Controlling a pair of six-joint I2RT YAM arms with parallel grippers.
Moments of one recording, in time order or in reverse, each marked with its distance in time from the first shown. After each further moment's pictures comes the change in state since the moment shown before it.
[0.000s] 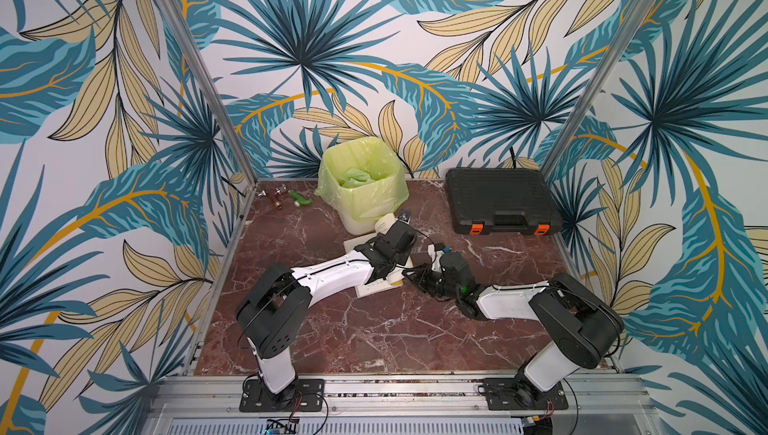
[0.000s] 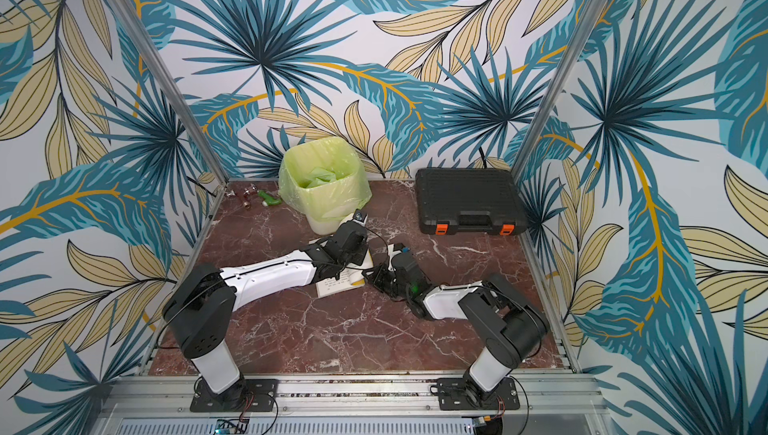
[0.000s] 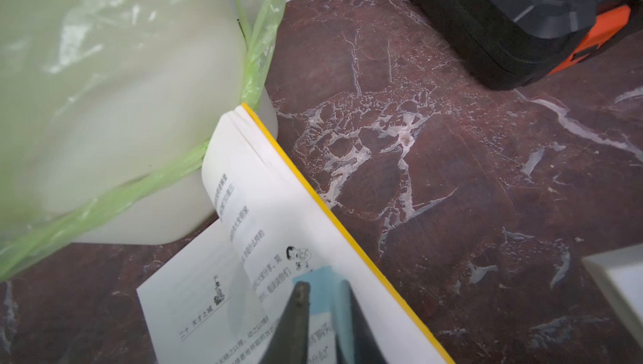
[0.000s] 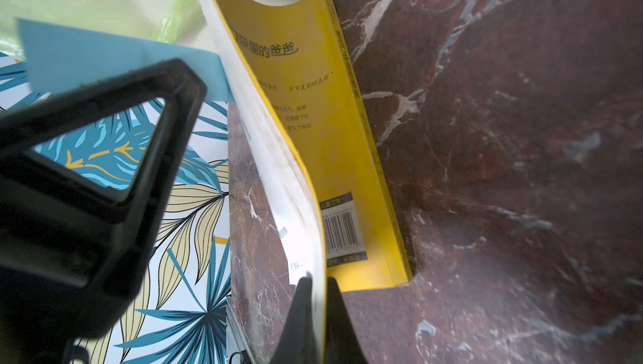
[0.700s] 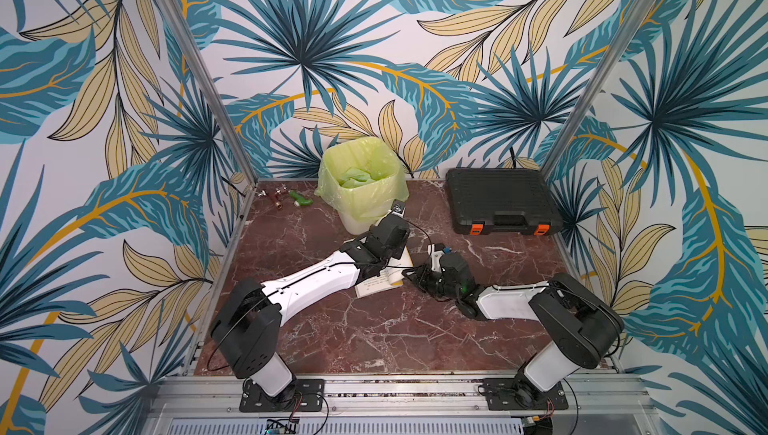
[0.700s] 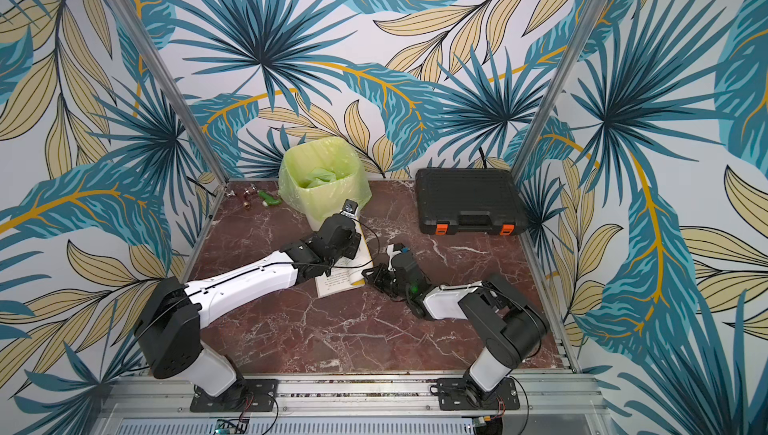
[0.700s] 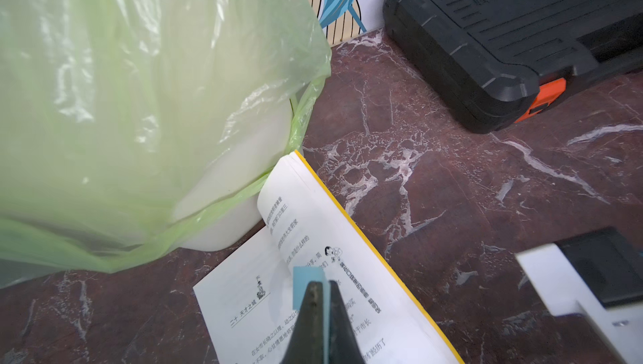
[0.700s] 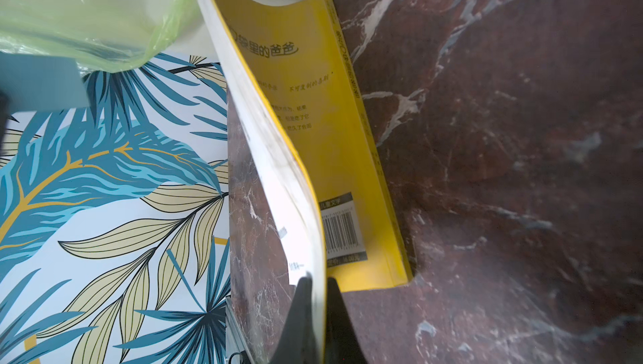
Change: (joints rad) left arm 0.005 -0.177 -0.001 -0.074 -0.020 0.030; right arm 0.002 0.002 0.000 0.001 0.004 0.002
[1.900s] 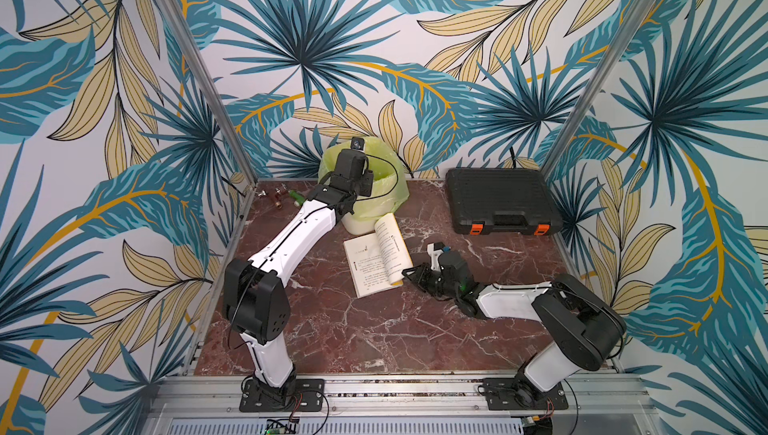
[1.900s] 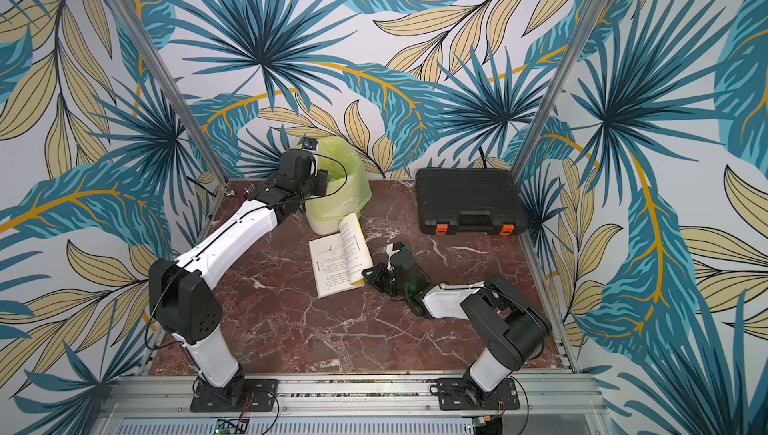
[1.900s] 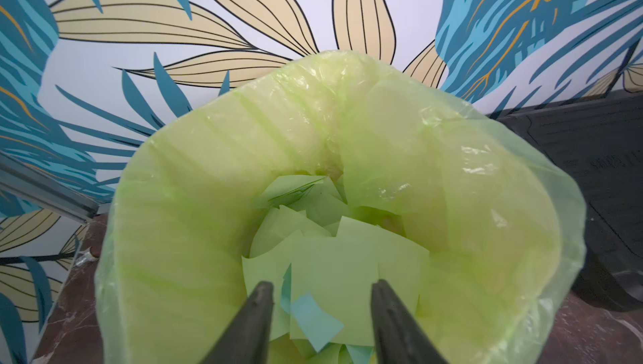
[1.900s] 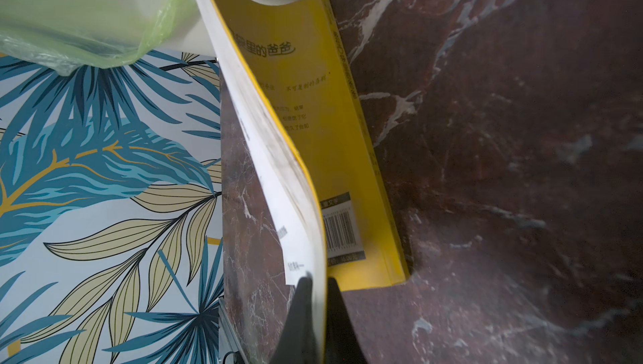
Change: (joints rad) left arm 0.360 0.187 0.478 -0.135 0.162 0.071; right arm 0.004 -0.024 0.024 -0.074 0.014 -0.027
